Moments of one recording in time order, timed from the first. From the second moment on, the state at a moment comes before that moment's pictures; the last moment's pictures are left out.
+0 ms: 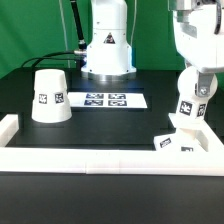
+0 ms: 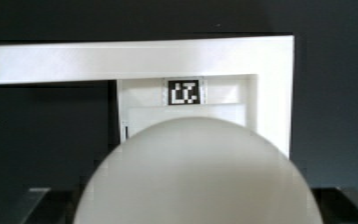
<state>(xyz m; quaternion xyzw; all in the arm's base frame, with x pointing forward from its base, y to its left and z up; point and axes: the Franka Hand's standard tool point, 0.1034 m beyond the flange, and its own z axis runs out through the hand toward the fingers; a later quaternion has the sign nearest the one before) 0.610 0.117 0.116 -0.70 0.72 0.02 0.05</state>
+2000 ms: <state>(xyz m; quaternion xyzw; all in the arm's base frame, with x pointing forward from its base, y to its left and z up) 0.612 0.100 0.115 -1.00 -0.01 -0.01 0.03</state>
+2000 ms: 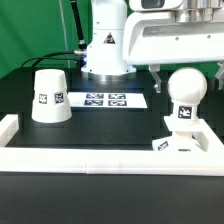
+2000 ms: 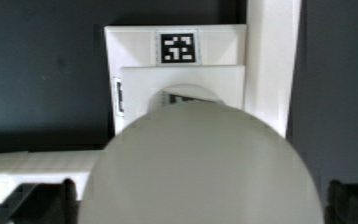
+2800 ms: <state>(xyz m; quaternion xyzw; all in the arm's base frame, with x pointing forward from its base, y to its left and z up) 0.612 0.101 0.114 -1.00 -0.08 -0.02 0.03</state>
